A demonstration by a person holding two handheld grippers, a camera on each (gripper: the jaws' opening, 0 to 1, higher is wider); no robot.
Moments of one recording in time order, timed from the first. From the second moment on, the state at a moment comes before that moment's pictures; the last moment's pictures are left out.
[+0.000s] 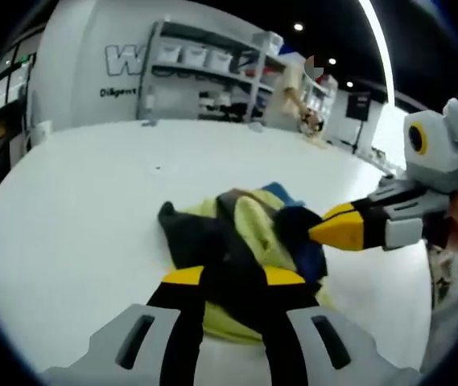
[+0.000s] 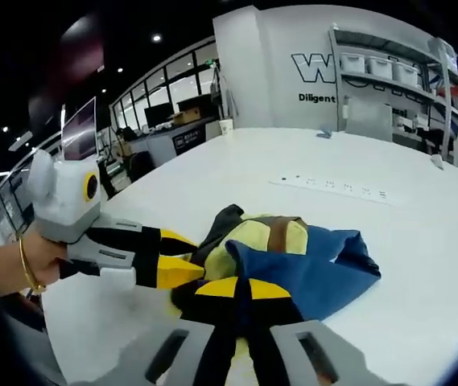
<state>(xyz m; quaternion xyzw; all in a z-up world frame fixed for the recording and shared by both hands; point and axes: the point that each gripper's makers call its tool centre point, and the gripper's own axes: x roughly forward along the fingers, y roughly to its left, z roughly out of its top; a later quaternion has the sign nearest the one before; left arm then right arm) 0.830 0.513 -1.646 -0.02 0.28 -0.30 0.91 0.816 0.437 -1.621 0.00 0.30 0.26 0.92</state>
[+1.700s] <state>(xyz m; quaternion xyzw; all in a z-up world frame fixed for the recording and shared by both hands) 0.830 0.600 -1.582 0.04 0.26 -0.29 0.92 0.824 0.241 -1.551 -0.08 0.26 0.14 0.95</state>
